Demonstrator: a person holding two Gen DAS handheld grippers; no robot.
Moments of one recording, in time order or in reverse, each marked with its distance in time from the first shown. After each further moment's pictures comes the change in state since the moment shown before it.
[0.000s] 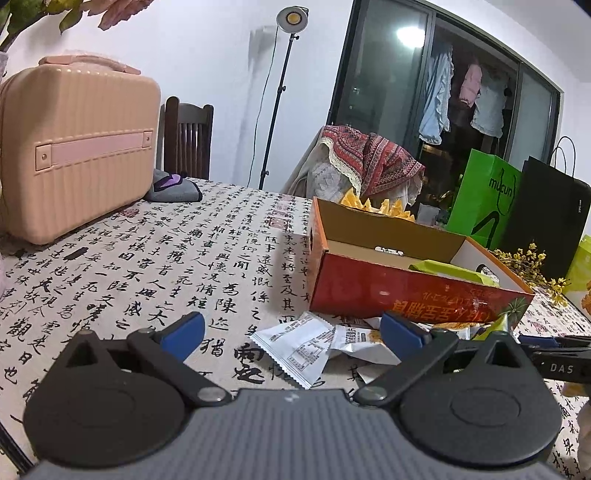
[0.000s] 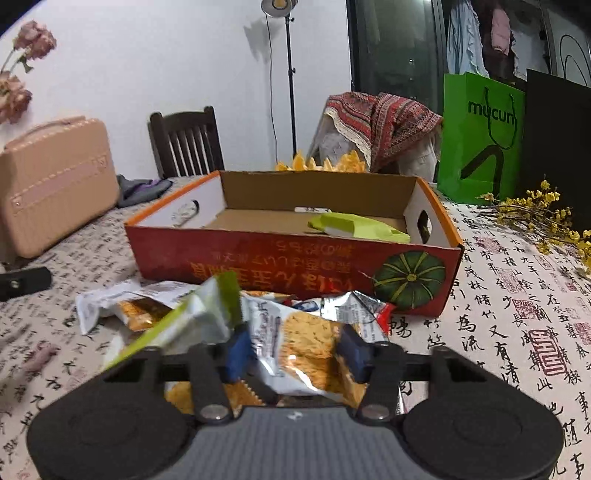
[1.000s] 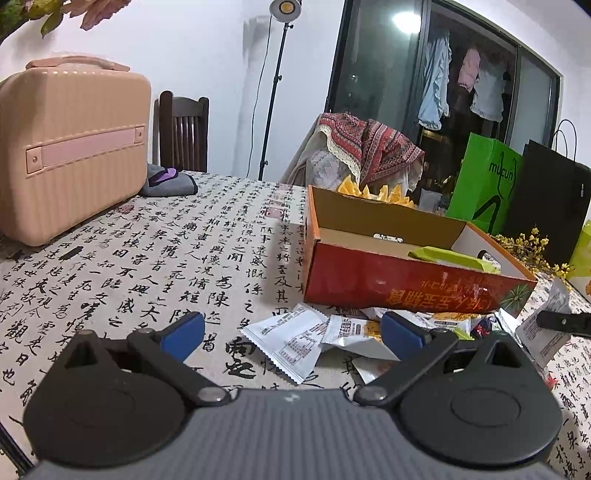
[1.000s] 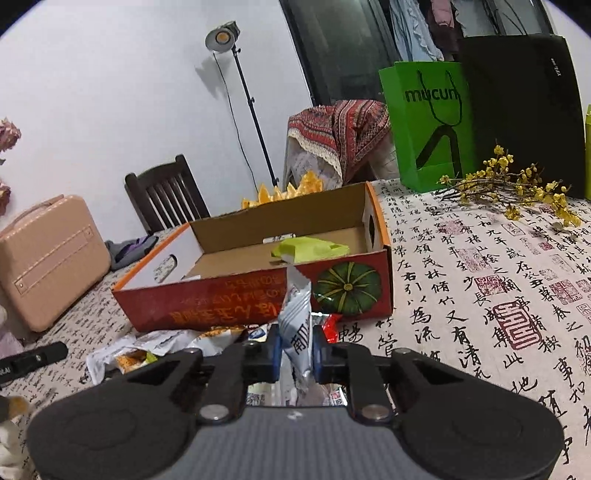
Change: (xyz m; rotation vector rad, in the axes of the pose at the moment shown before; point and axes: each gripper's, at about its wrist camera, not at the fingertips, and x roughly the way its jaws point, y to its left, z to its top) left arm 0.008 -0.012 0.001 0.033 0.044 0.013; right arm -0.025 -0.061 -0.002 0.230 -0.079 0.038
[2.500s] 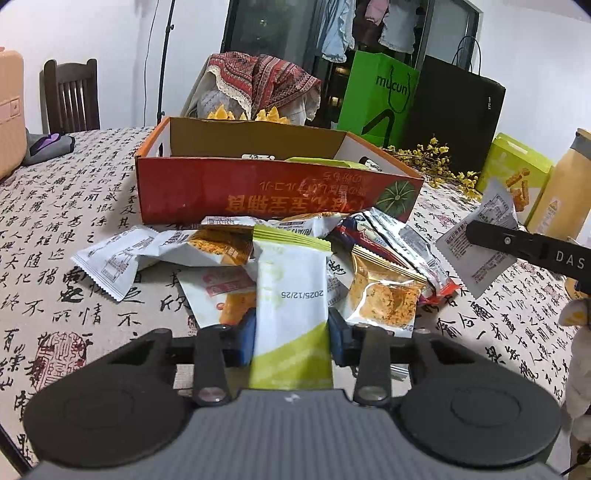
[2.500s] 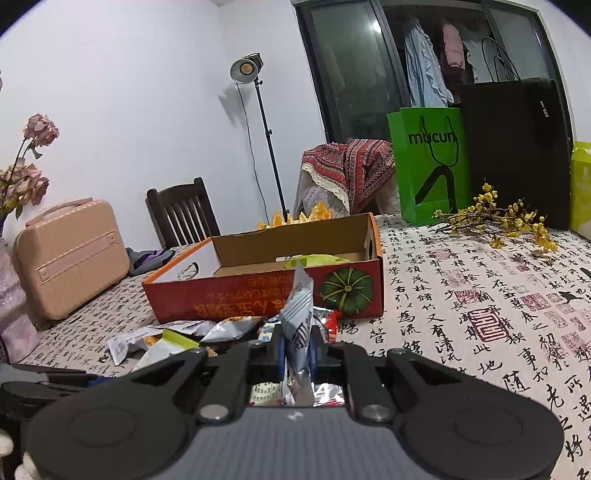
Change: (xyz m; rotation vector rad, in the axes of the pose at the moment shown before) left arm 0.002 -0.086 -0.047 0.158 0.190 -0.270; right arm -0.063 0.012 -0.033 -0.078 -0.114 0.008
